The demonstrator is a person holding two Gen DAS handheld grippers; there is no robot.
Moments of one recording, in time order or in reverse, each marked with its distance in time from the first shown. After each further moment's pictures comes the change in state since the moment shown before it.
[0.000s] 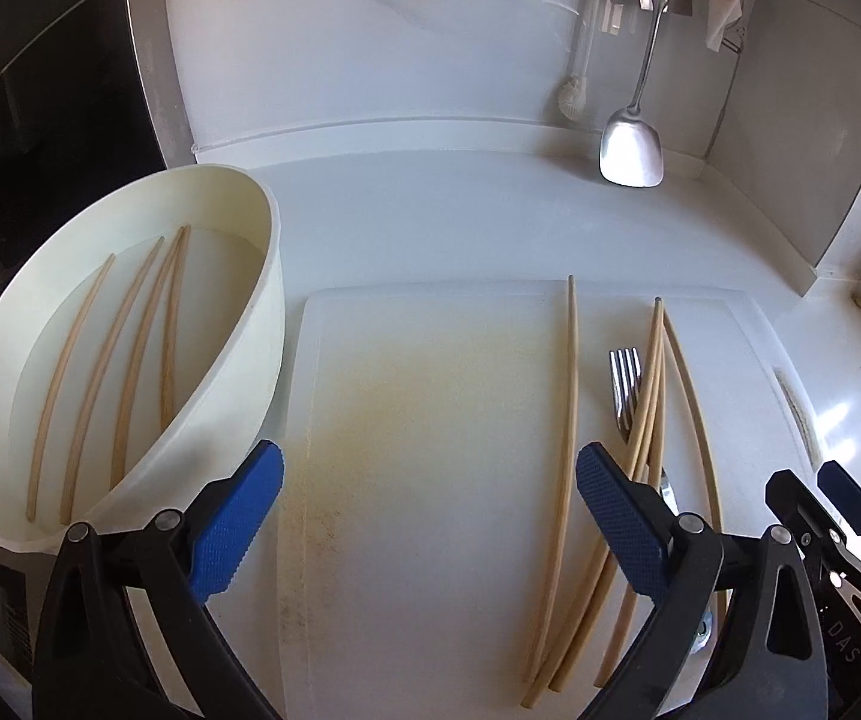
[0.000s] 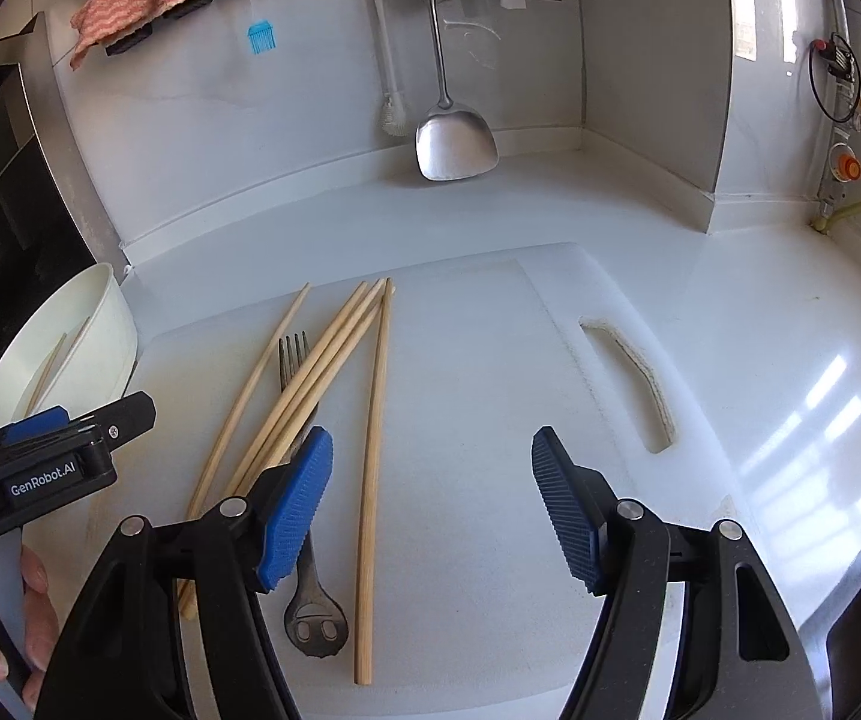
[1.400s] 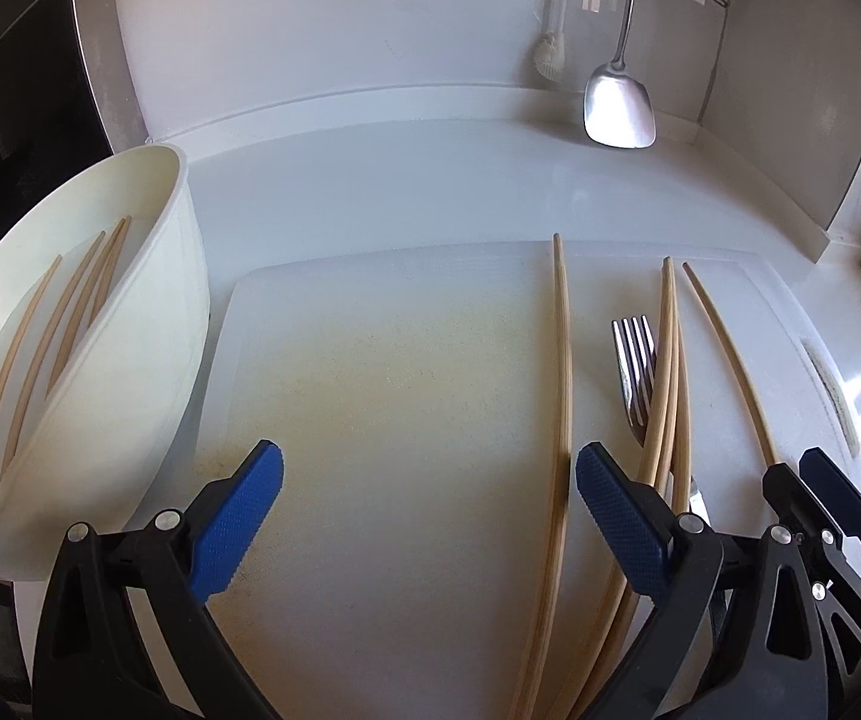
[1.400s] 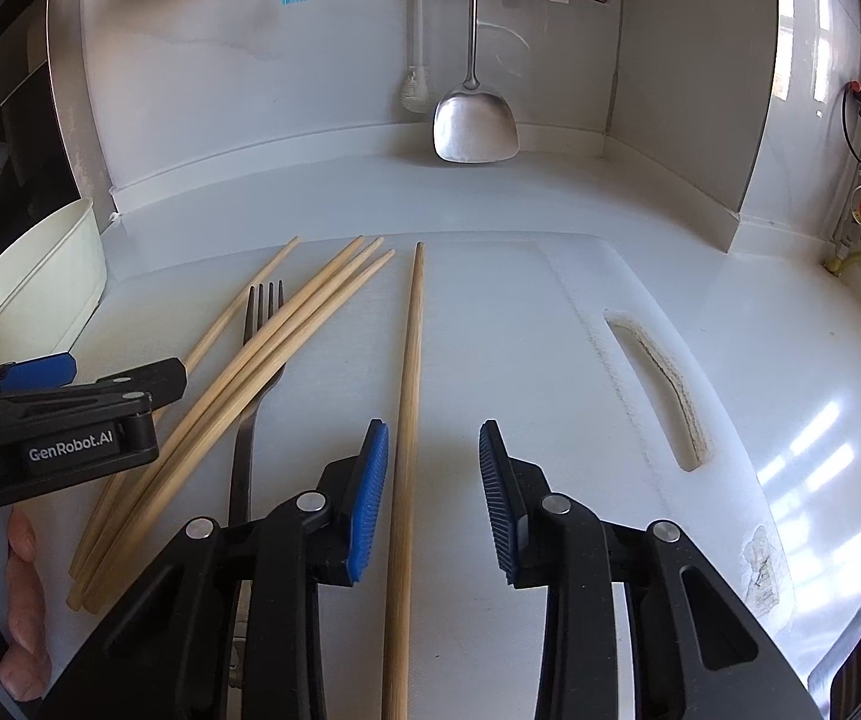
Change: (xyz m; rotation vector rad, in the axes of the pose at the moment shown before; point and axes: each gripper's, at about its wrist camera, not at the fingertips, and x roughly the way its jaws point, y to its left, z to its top) left arm 0.050 -0.025 -0.006 0.060 0.023 -0.001; right arm 0.036 0.003 -0.012 -0.119 -0.016 -0.051
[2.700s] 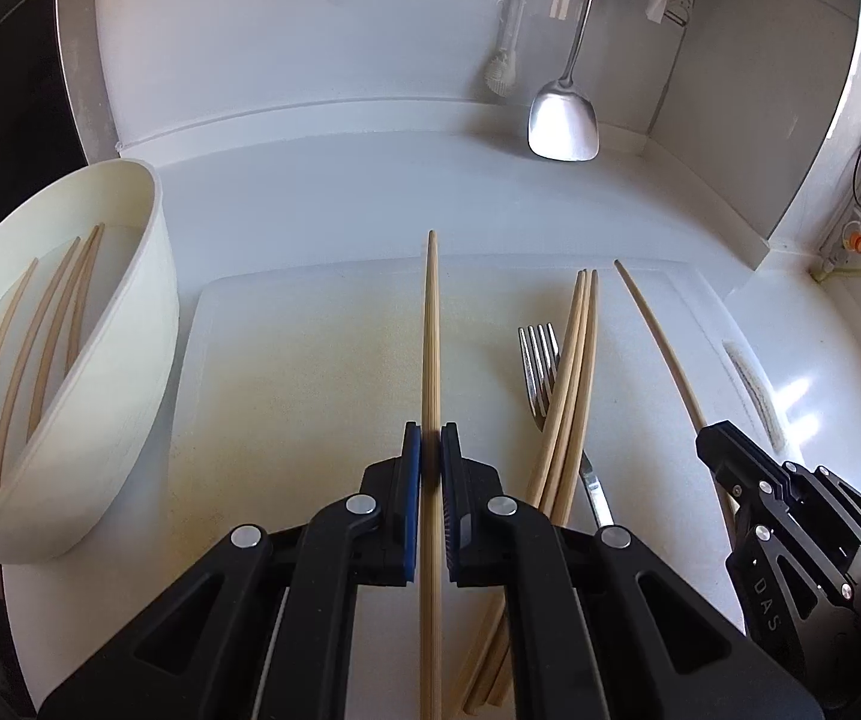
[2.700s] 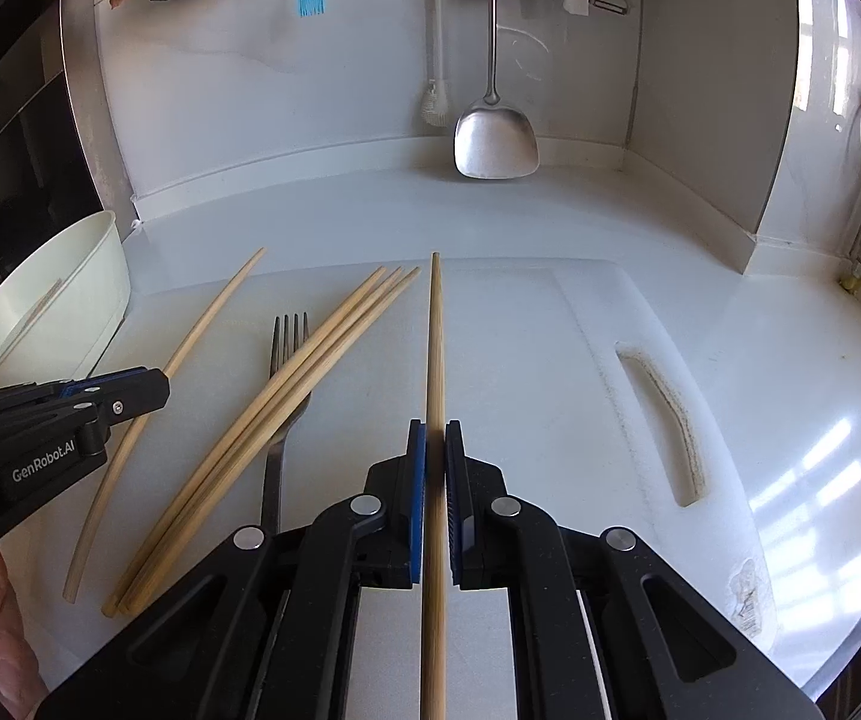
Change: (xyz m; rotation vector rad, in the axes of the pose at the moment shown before) left arm -0.040 -0.006 0.006 -0.007 0.000 -0.119; right arm -0.011 -0.002 0.012 -0.015 -0.007 0.051
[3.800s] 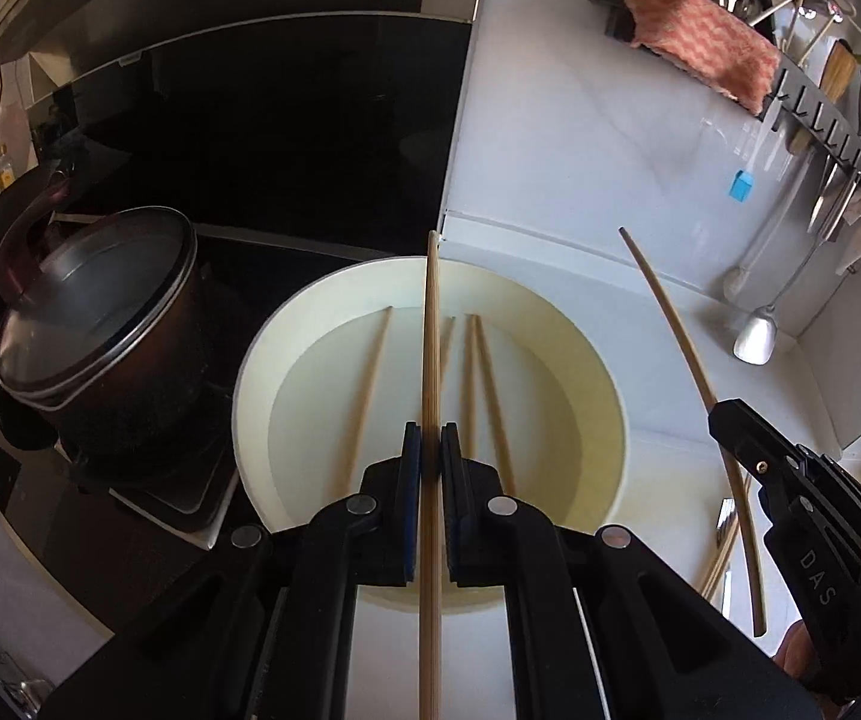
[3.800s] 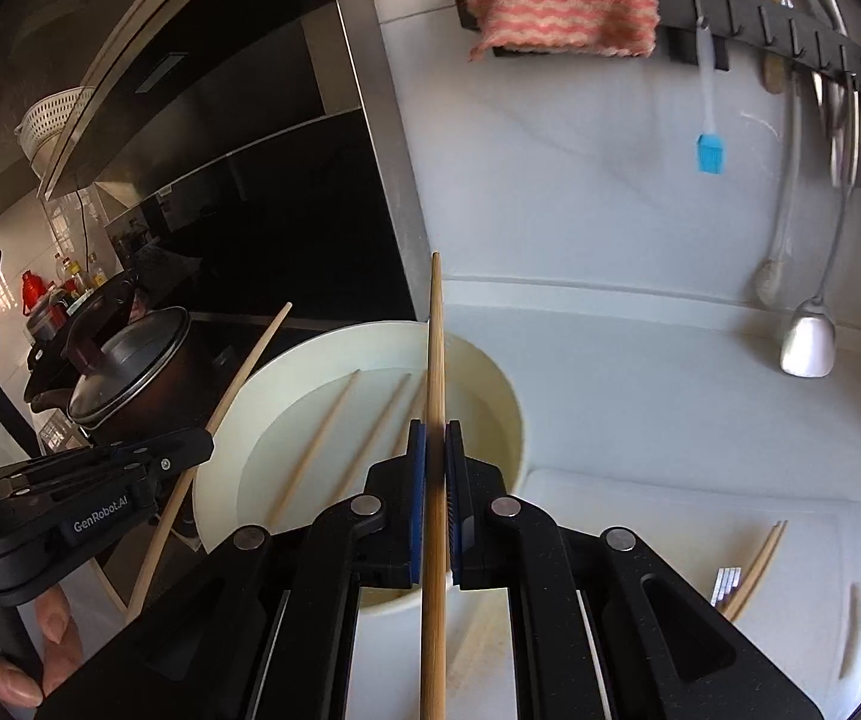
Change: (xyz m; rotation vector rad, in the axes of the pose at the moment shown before) left arm -0.154 0.226 0.035 -0.337 -0.096 0.237; right arm -0.054 0.238 0.123 -0.204 -0.031 0.445
